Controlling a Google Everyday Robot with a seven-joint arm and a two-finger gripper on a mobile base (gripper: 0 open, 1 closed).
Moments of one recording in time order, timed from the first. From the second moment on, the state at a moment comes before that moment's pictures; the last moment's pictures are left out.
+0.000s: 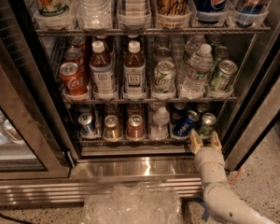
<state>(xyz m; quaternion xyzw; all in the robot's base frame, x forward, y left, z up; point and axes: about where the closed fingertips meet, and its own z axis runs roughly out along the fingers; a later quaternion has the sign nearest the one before) 0.599 -0.260 0.599 0.06 0.73 0.00 0.68</state>
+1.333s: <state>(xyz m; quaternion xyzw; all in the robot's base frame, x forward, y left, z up) 0.644 -0.274 0.609 0.06 0.71 -0.01 0.70</state>
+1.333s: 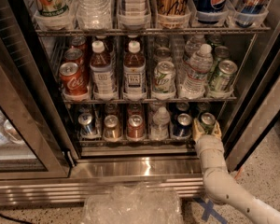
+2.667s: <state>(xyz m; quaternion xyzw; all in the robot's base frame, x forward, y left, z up) 0.636 -0.282 0.675 0.06 0.65 -0.01 0.76</state>
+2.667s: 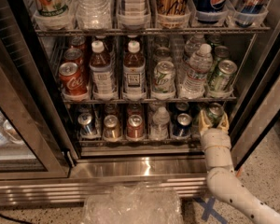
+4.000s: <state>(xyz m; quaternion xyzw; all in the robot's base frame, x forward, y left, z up) 0.577 -0.268 0.734 0.01 0.66 0.13 0.74</state>
